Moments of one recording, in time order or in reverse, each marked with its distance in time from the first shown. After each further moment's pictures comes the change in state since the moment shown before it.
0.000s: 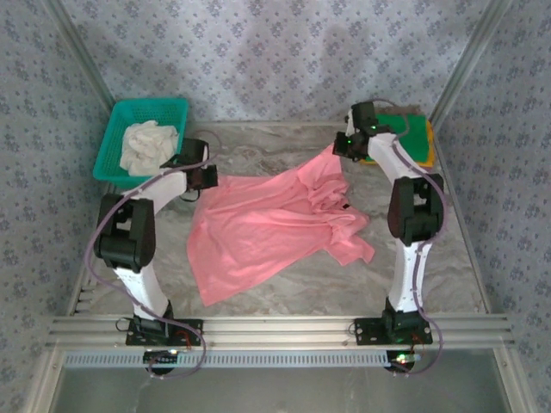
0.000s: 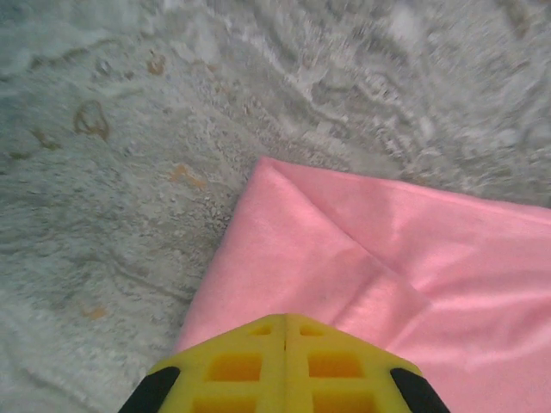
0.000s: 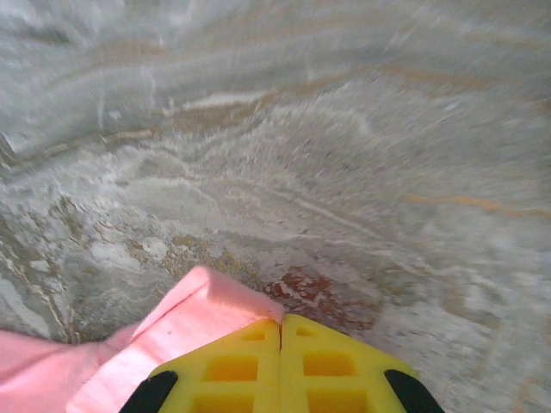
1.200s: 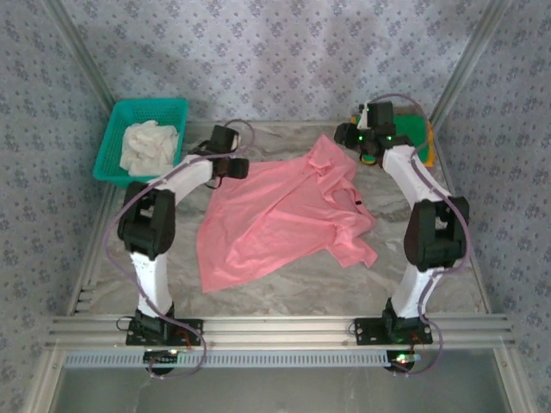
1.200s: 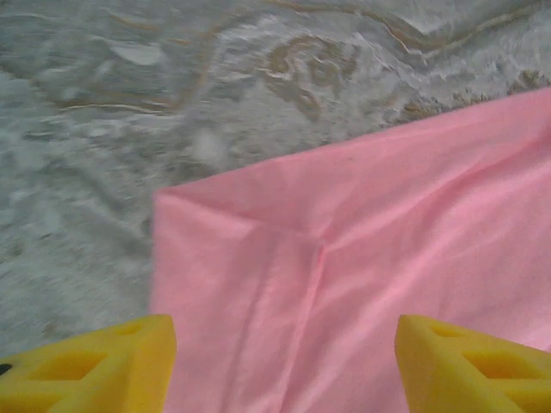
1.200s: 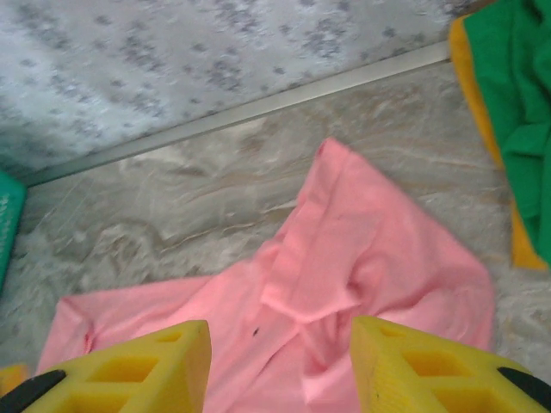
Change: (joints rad) left arm -0.166 0.243 0.320 -0.091 -0.071 0.186; right arm 0.004 -0.323 -0.315 0.265 -0.055 0.115
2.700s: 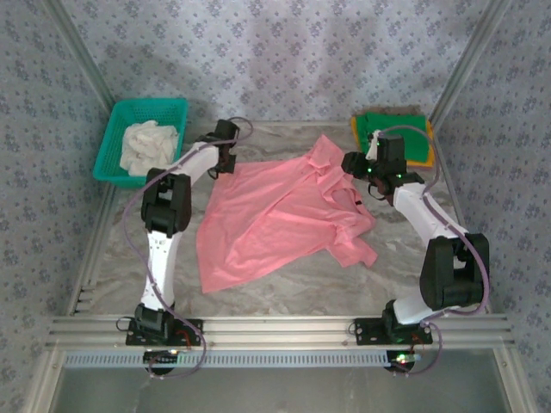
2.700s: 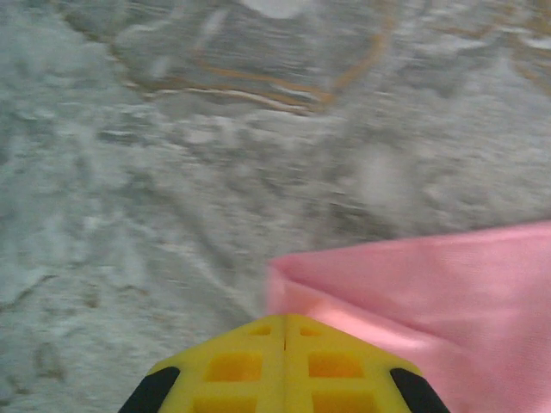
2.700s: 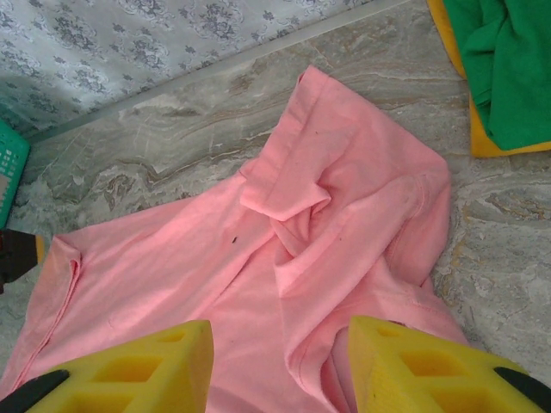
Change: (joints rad) left arm 0.089 0.279 0.343 -0.231 -0.206 0.029; right arm -0.031 -0.268 -0.401 0.153 -0.013 -0.010
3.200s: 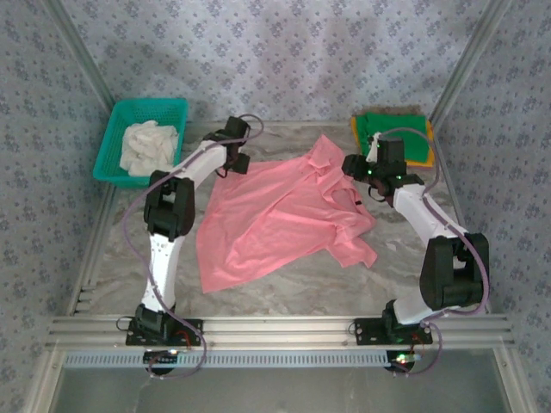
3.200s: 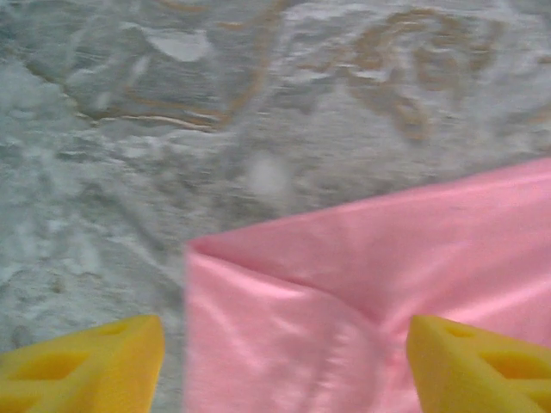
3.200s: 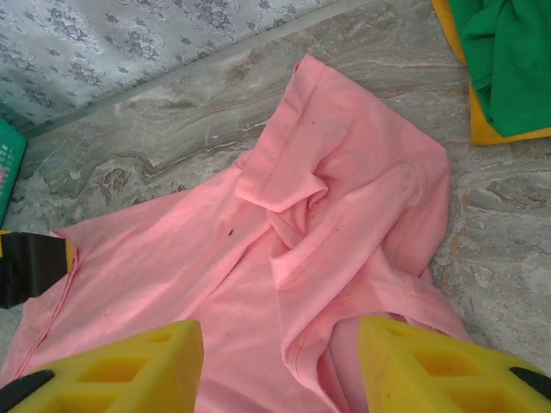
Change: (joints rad) left arm -0.124 -0.020 0.045 -0.063 0.034 -0.048; right arm 0.002 0.001 -0.021 0.014 -0.014 0.003
